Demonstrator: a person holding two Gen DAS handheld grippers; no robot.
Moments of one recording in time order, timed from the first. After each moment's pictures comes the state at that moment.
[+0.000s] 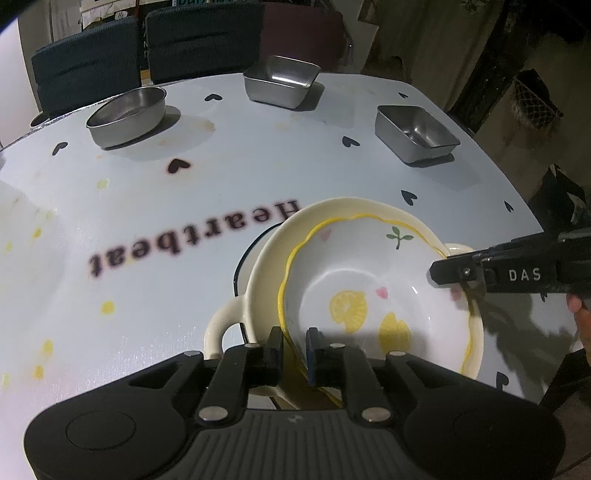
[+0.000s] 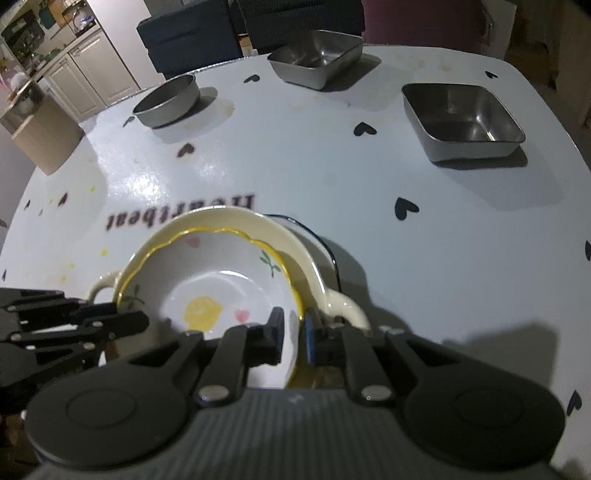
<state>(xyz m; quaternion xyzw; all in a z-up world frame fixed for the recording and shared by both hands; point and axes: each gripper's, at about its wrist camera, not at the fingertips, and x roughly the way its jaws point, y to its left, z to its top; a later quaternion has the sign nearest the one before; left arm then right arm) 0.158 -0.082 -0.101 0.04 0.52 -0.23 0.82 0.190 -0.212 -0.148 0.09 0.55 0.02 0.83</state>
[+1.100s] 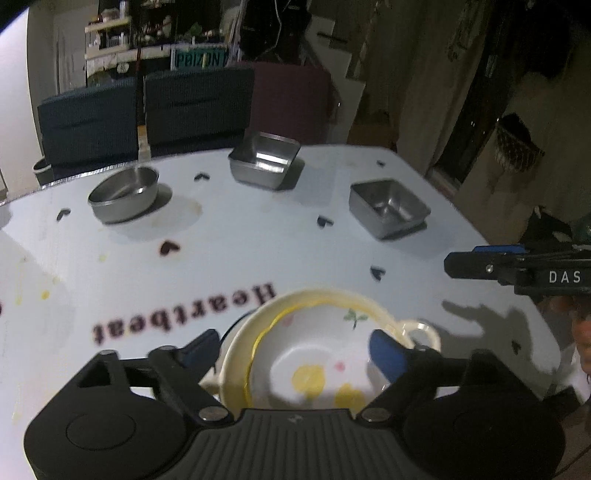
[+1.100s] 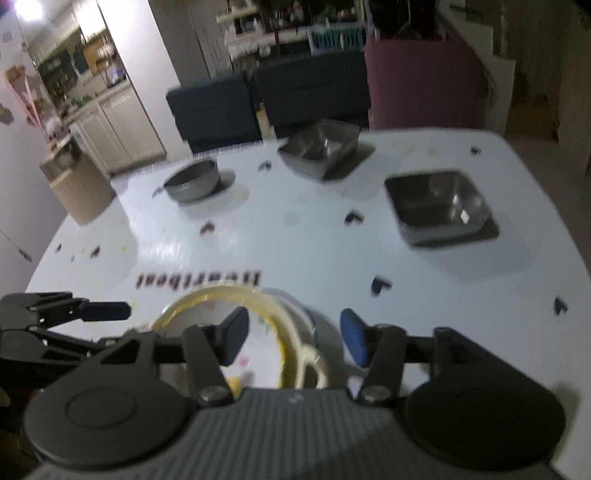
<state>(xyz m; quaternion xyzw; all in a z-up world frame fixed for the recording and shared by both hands) 0.150 -0.098 -0.050 0.01 0.43 -0.24 0.87 0.158 -0.245 -0.086 0.09 0.43 0.05 0.90</state>
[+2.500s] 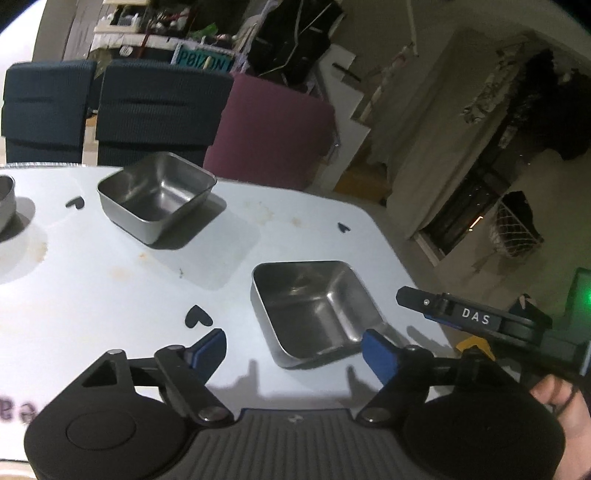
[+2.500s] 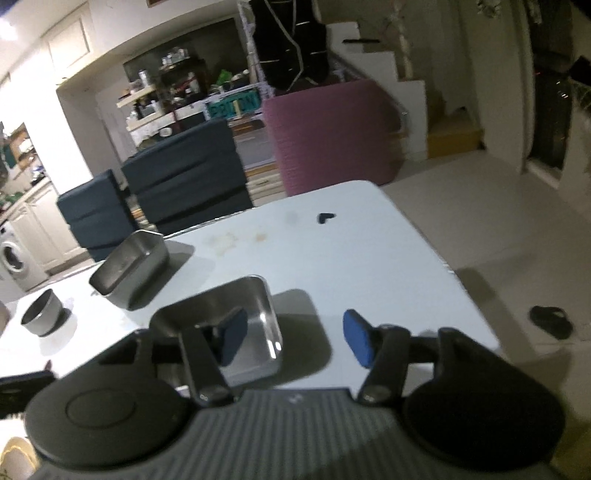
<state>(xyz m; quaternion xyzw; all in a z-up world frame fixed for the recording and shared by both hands) 0.270 -0.278 -0.094 -0.12 0.41 -0.23 0.87 0.261 -0.457 -0.149 0.15 0.34 -0.06 0.93</state>
